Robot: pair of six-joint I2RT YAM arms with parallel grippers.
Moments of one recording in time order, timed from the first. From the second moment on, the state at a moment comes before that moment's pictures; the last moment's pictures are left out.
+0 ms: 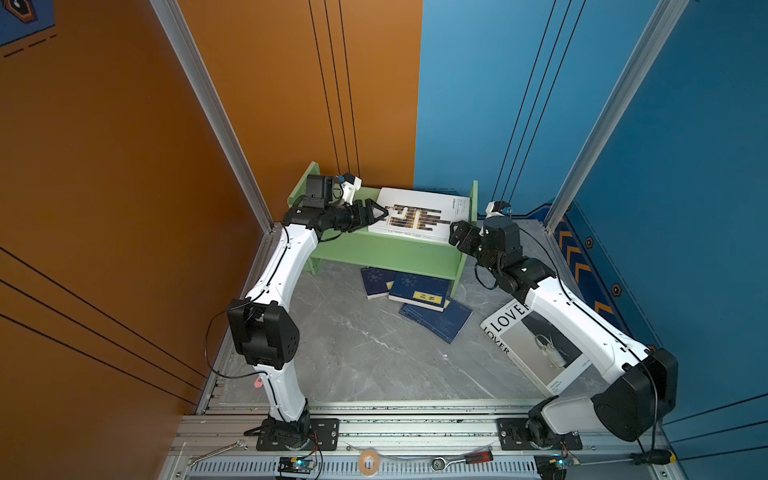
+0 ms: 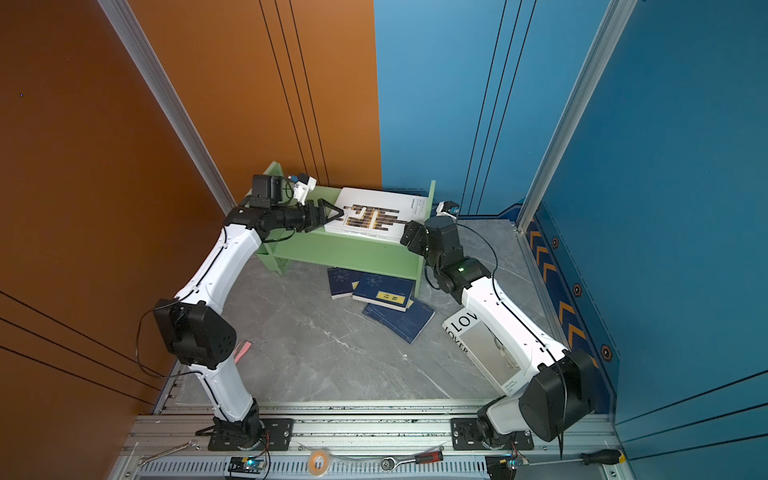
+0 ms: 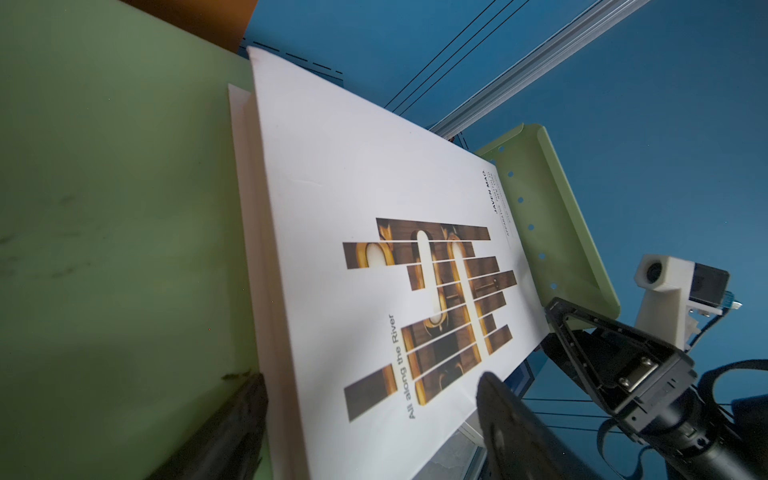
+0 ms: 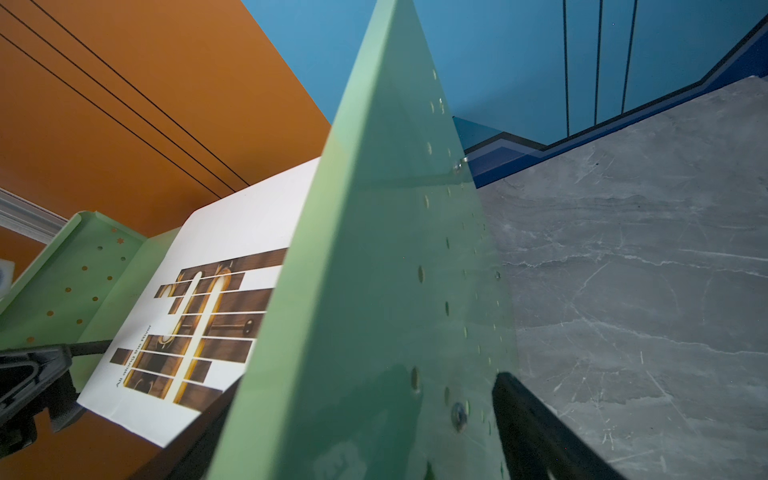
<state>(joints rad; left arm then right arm) -0.17 1.85 1.91 -0.66 0.72 -0.42 0.47 1.42 1.31 -0.26 0.22 0.67</state>
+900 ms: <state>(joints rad) -0.40 1.14 1.13 -0.41 0.48 -0.44 0.17 1.00 1.01 -0.64 0.33 0.70</state>
